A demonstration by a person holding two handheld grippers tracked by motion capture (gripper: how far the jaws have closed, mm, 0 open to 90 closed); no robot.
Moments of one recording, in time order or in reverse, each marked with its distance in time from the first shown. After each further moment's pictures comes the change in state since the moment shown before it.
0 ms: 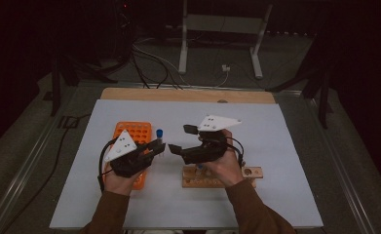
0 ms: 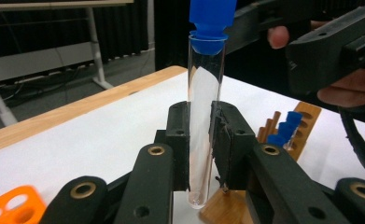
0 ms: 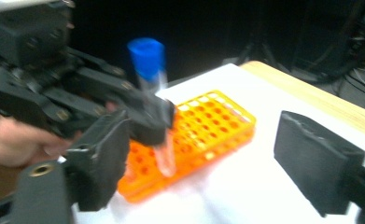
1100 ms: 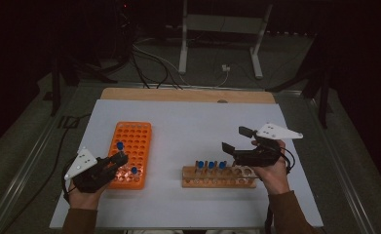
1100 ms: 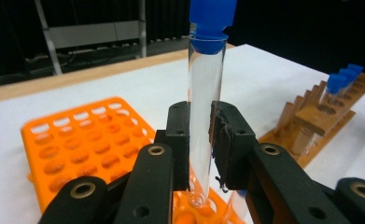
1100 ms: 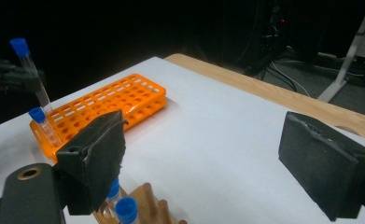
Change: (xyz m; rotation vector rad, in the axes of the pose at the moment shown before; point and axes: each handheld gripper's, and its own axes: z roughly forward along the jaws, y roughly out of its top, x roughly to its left) left arm 0.031 -0.061 -0.068 0.046 0.145 -0.090; right arm -0.052 -0.051 -0.100 -0.054 -0.235 0.067
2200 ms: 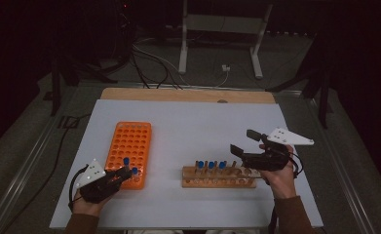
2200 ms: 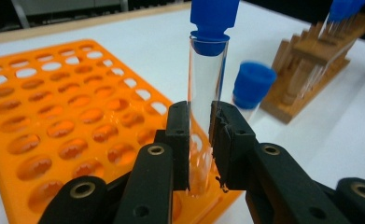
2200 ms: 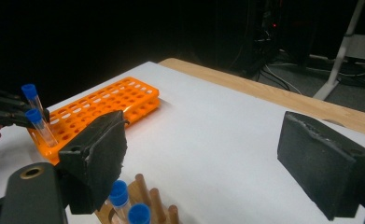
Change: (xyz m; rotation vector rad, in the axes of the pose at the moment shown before) left arm -0.002 -0.037 0.011 0.130 -0.053 0.032; right arm -0.009 -0.013 -0.017 -0.034 -0.018 0.029
